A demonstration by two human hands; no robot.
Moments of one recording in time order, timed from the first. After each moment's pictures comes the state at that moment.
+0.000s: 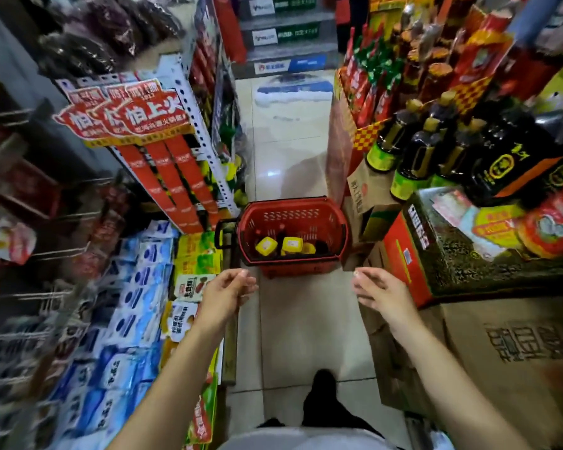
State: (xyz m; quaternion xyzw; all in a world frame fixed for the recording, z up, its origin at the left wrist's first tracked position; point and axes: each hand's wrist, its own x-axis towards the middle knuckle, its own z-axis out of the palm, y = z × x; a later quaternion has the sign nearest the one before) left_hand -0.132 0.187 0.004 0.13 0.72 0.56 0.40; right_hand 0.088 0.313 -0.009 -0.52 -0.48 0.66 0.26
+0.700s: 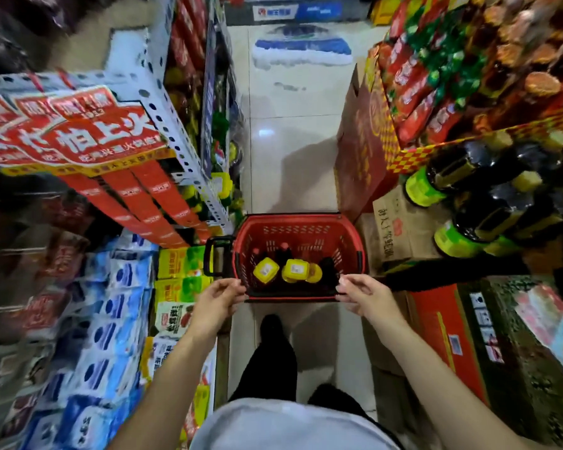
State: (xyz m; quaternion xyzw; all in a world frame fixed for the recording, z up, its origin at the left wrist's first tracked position) left_hand -0.312 0.366 -0.064 0.03 0.73 0.50 0.46; right_hand -0.099 0.506 -0.062 -0.56 -0.46 0.67 0.16
